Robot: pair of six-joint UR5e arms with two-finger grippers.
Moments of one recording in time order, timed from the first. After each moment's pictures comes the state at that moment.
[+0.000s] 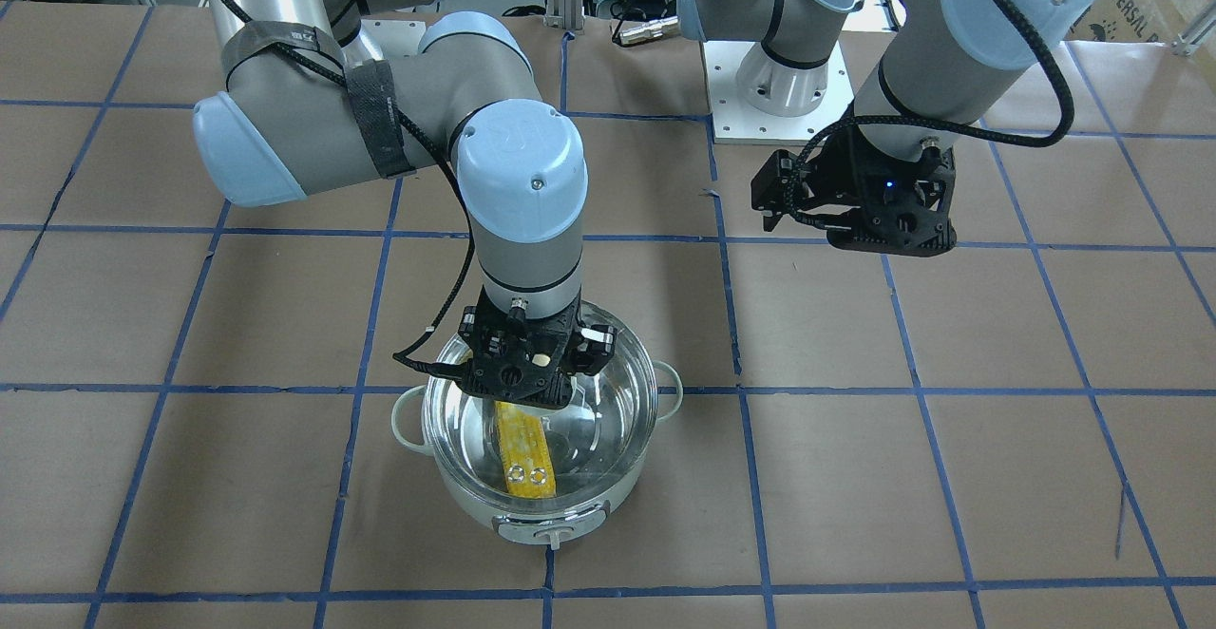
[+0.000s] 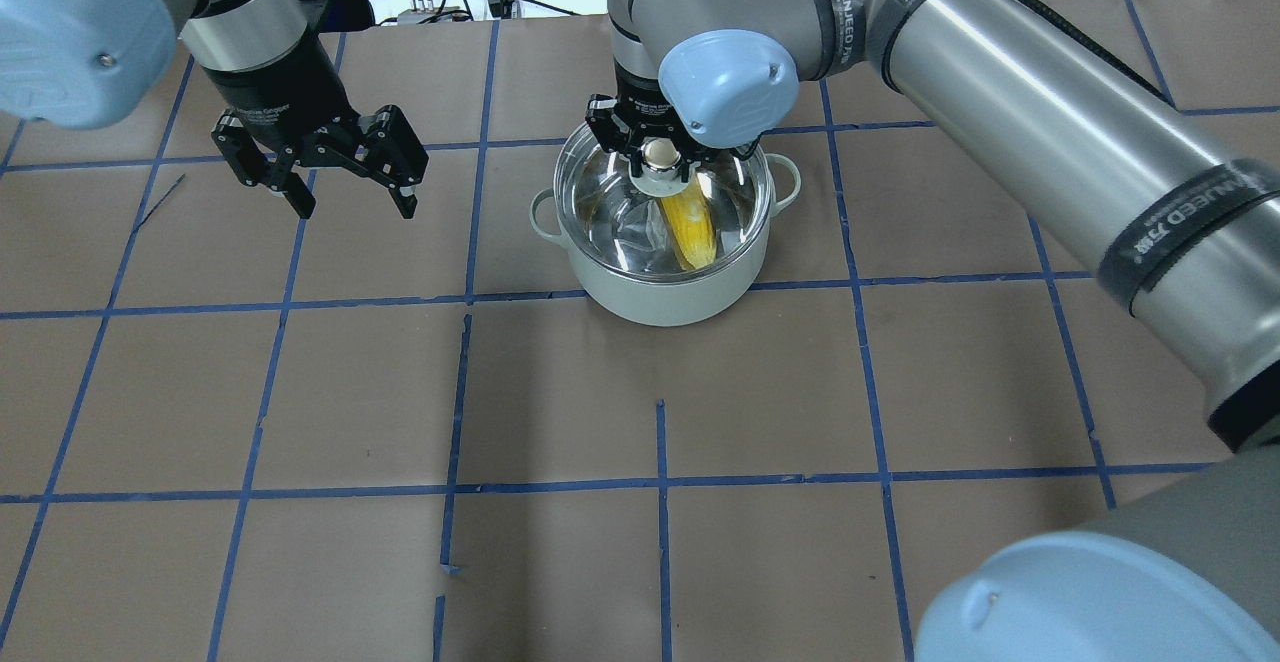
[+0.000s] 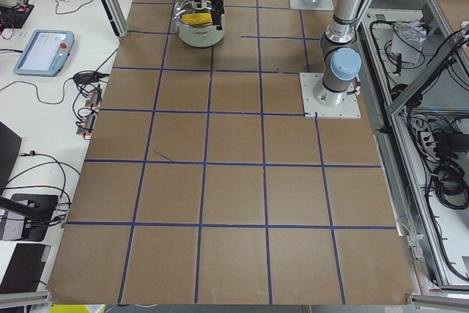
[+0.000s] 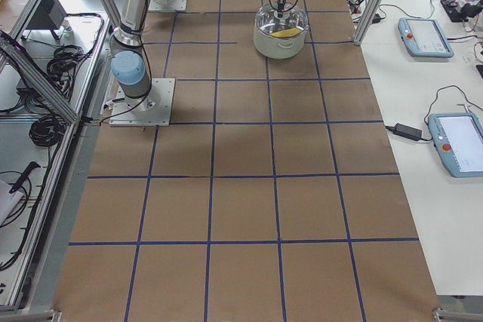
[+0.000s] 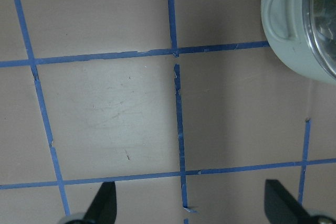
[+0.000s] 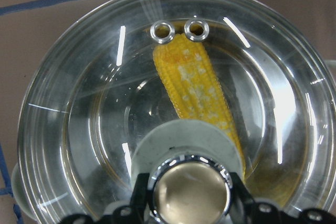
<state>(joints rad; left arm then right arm) -1.55 -1.69 -1.52 -1.66 1.56 0.09 1.92 -1.08 1.31 -1.84 -1.57 0.51</state>
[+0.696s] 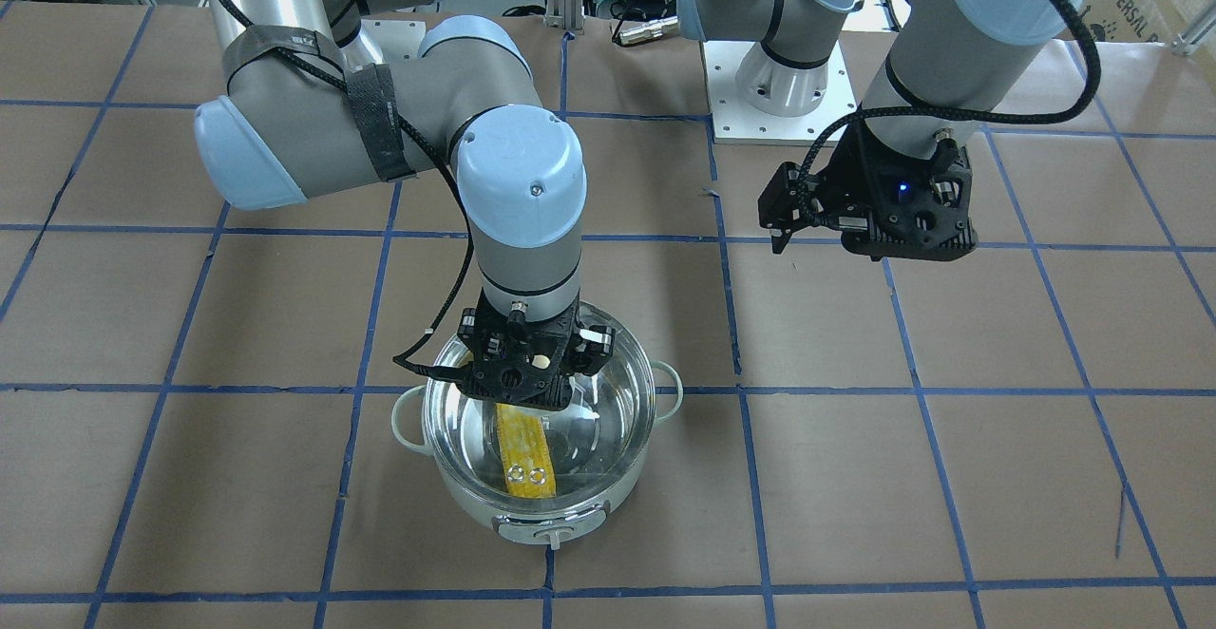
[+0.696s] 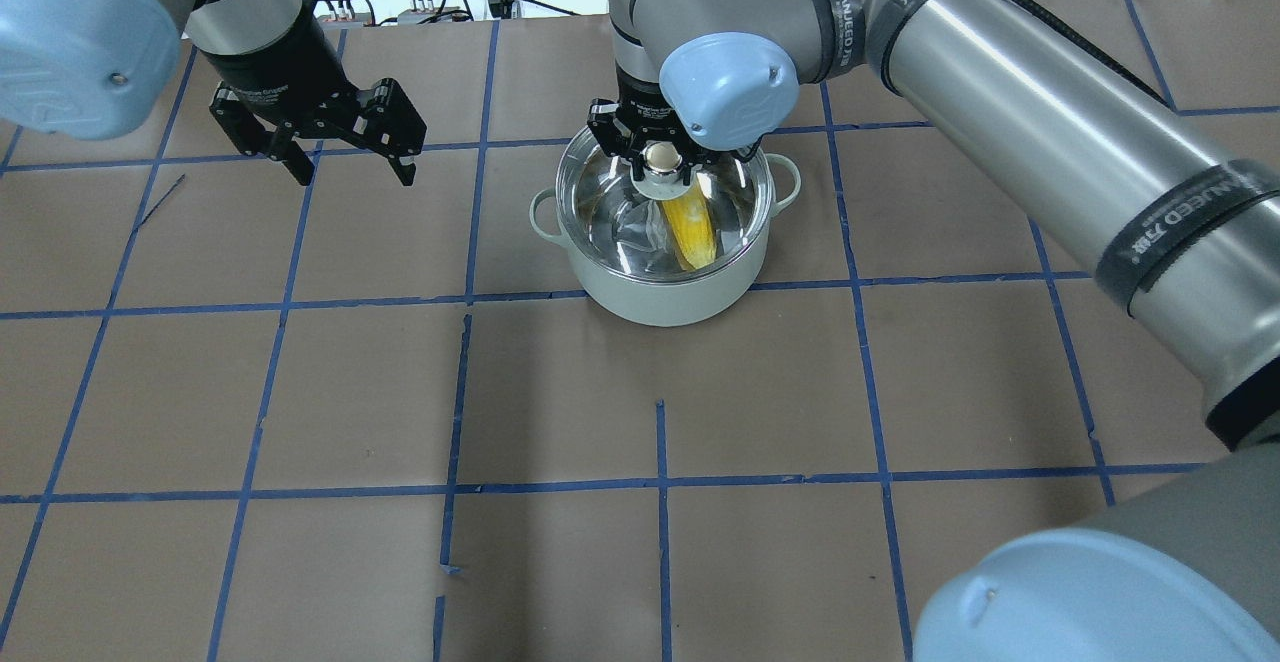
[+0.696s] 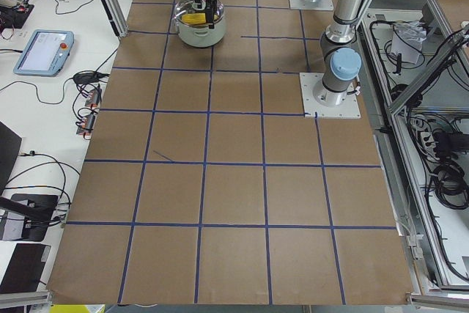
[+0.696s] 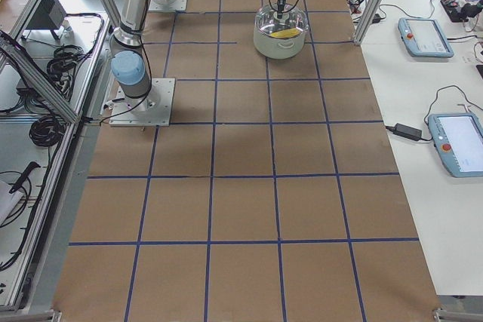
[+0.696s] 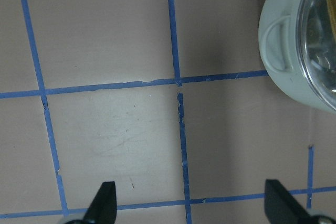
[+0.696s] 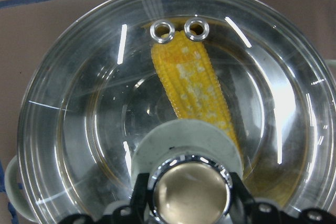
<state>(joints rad) -1.55 -1.67 -1.53 -1.54 1.56 0.08 1.92 -1.08 1.32 -1.84 -1.57 0.50</state>
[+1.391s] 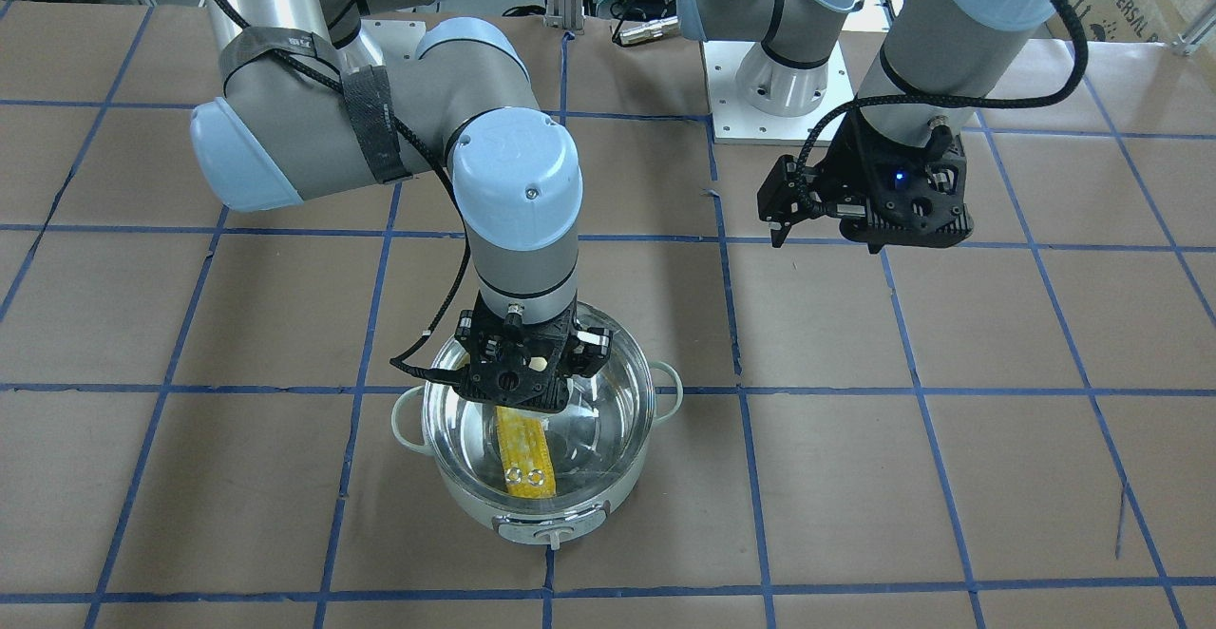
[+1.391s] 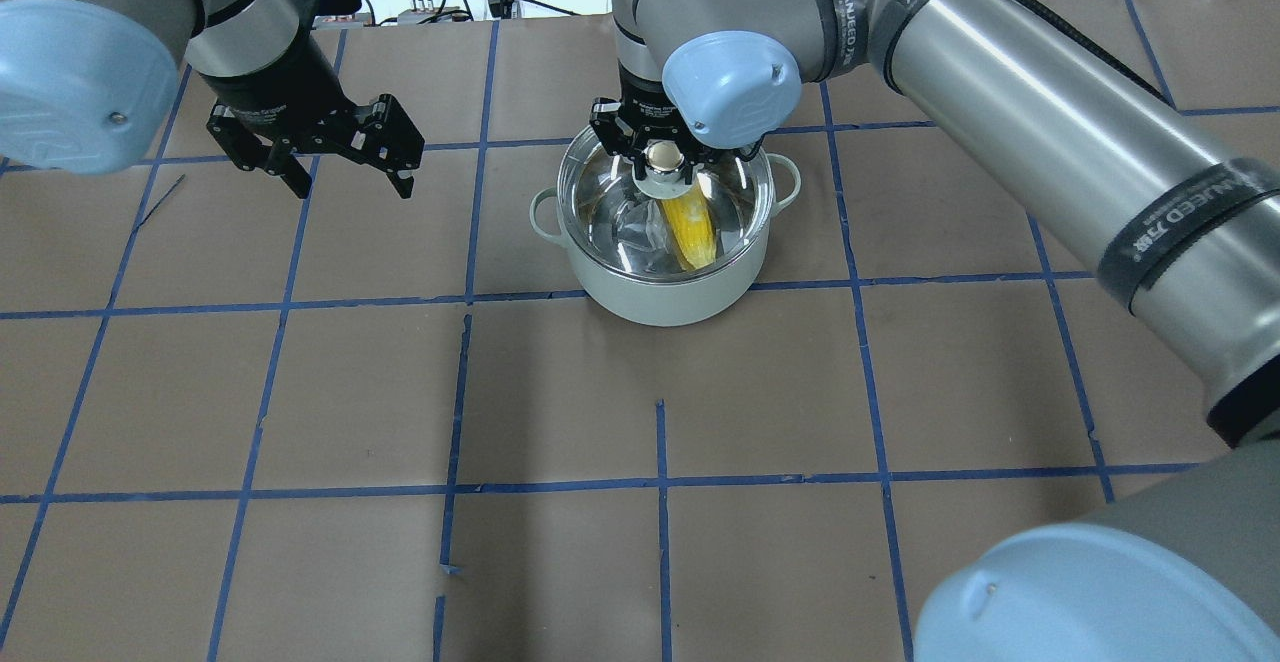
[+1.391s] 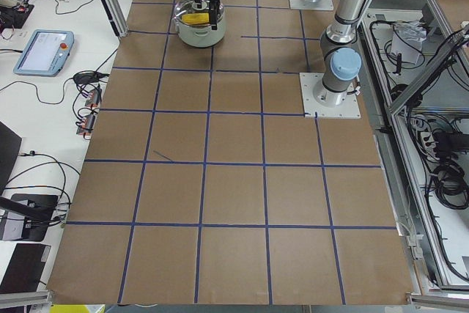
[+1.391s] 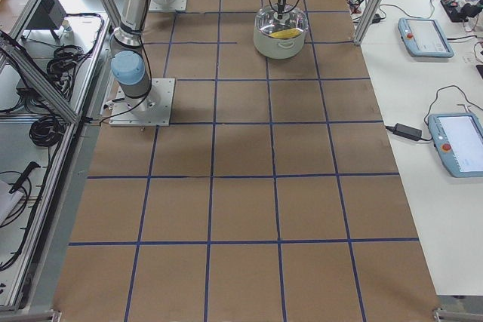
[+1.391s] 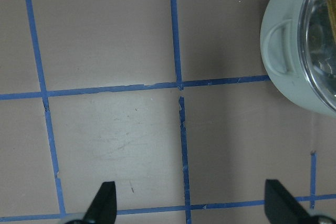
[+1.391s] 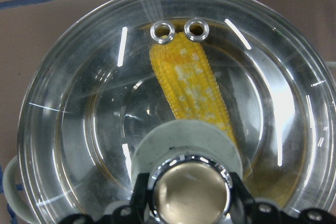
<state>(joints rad) -1.55 -1.64 -1.58 -1.50 1.57 0.08 1.91 -1.08 1.32 -1.84 -1.57 0.50</state>
